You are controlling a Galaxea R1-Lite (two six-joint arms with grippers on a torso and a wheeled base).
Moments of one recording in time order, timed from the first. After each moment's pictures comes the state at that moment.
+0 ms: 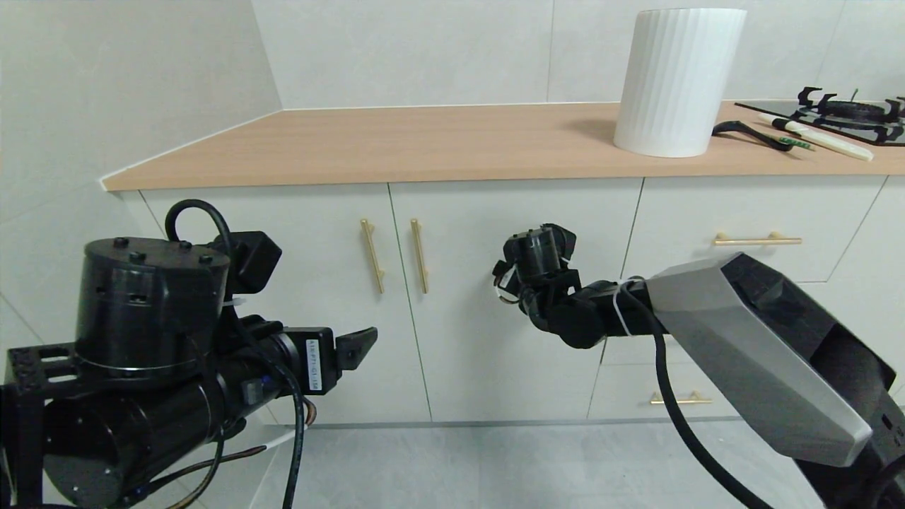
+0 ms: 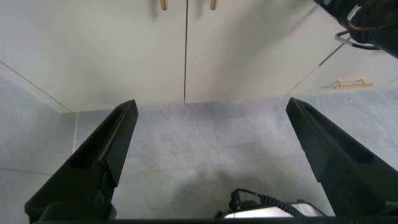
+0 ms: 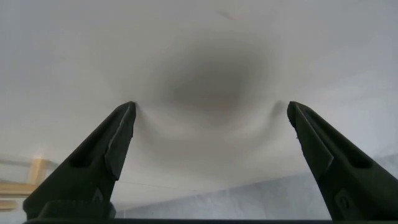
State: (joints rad) left arm -0.61 1.43 -0.71 -0.22 0.41 -0.33; right arm 0.61 2.49 -1.85 -0.28 -0.53 0.71
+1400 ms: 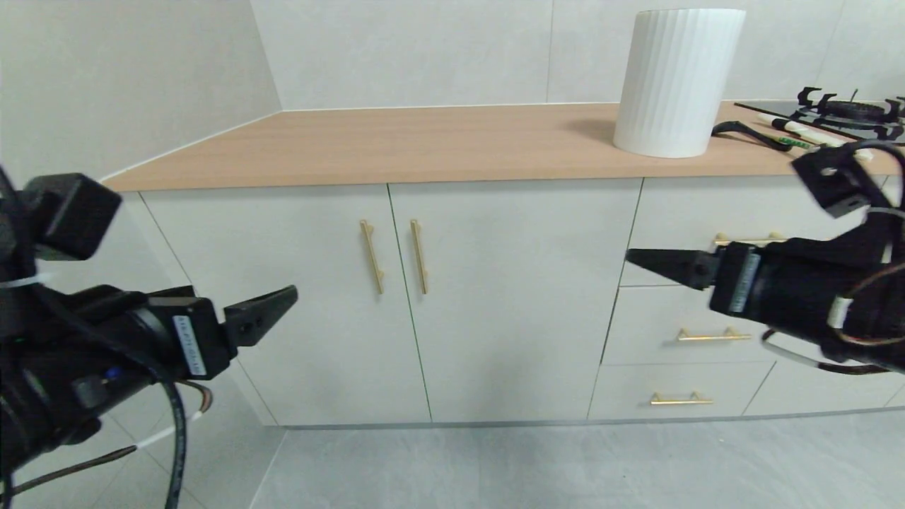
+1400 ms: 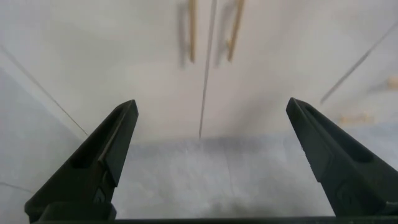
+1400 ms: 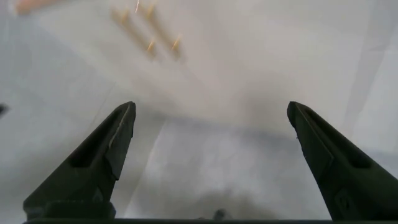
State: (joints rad) left arm -0.54 1.15 -0.69 -0.22 0.41 -0.18; right arm 0.56 1.34 -0.79 -0.39 -0.08 0.42
